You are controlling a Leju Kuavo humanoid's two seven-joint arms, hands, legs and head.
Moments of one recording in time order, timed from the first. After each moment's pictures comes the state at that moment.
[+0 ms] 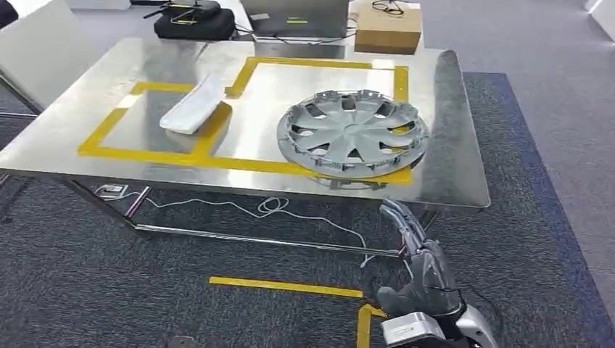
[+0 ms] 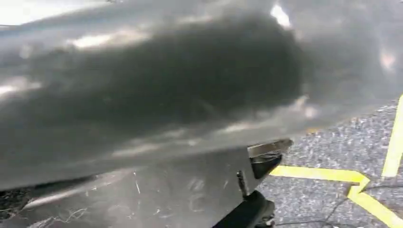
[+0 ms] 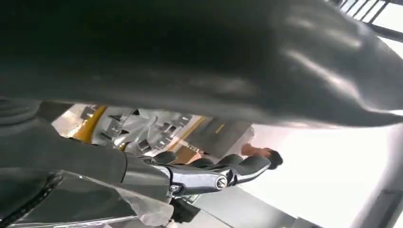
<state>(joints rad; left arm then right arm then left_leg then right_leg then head) -0.08 -0.24 1.01 -0.23 -1.01 -0.12 -0.45 0.30 0.06 0.40 -2.03 0.61 -0.19 -0.38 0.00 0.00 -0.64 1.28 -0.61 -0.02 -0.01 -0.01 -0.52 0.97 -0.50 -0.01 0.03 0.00</state>
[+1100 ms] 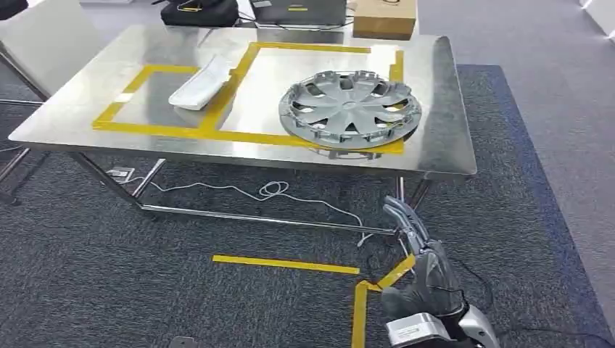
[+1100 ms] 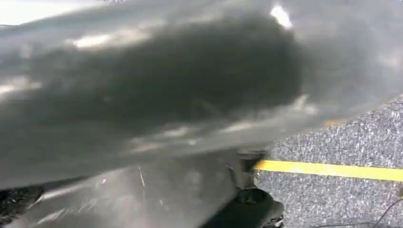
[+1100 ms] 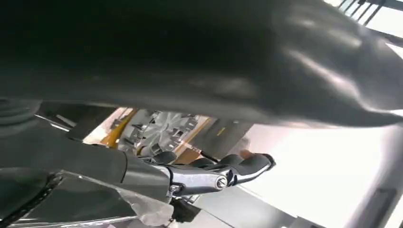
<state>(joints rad) -0.08 -0.24 1.02 -0.23 -1.02 -0.13 -0.44 0.31 0.07 0.39 -2.04 0.59 -0.18 -0.39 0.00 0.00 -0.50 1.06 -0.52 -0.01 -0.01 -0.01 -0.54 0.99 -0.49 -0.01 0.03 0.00</state>
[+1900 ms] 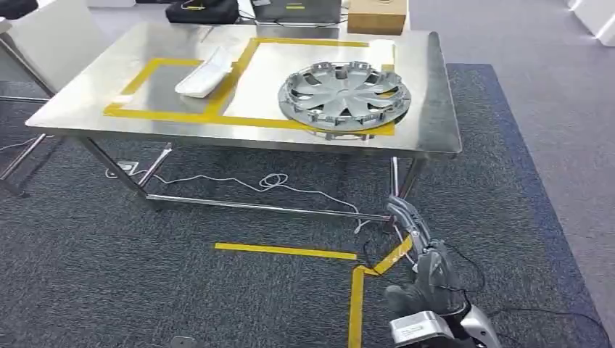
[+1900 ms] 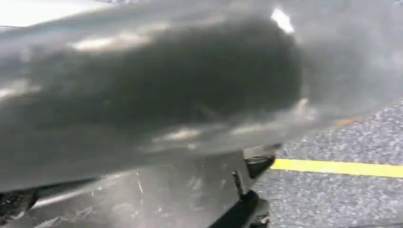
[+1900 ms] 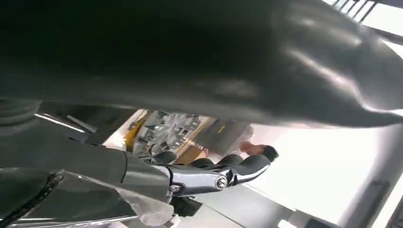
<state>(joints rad) -0.08 -0.24 1.02 -0.23 -1.02 -0.12 -0.43 0.31 0.08 0.38 -2.04 0.58 -0.17 -0.39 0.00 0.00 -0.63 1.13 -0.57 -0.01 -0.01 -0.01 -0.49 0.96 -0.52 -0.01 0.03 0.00</state>
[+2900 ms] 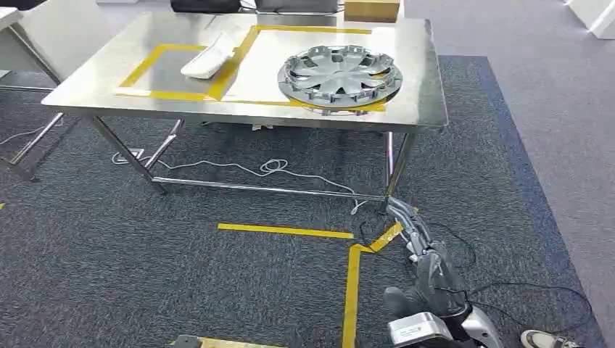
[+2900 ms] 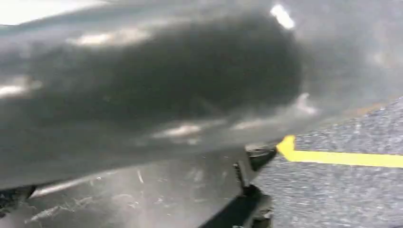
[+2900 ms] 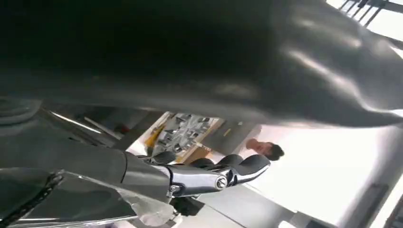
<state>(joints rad) -0.09 -0.25 1.03 -0.23 -1.04 -0.12 -0.42 0.32 0.08 0.37 -2.05 0.60 -0.16 -0.38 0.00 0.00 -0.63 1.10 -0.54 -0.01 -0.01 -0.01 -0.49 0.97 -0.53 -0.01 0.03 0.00</state>
